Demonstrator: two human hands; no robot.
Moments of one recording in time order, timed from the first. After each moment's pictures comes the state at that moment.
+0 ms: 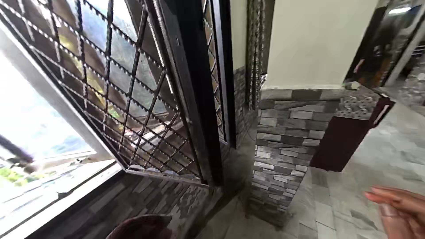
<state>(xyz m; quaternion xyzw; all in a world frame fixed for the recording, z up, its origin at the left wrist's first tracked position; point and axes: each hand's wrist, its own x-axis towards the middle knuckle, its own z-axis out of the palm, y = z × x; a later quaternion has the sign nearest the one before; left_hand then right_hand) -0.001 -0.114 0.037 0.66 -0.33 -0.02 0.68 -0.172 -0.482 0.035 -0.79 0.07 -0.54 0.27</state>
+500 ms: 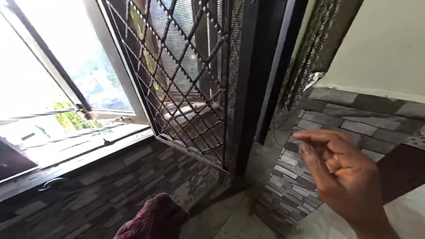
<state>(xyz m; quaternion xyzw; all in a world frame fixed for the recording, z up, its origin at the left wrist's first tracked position) -0.026 -0.094 -0.039 0.46 -0.20 0.08 0.86 -0.018 -0.456 0.087 -0.83 -0.15 -0.44 0.31</state>
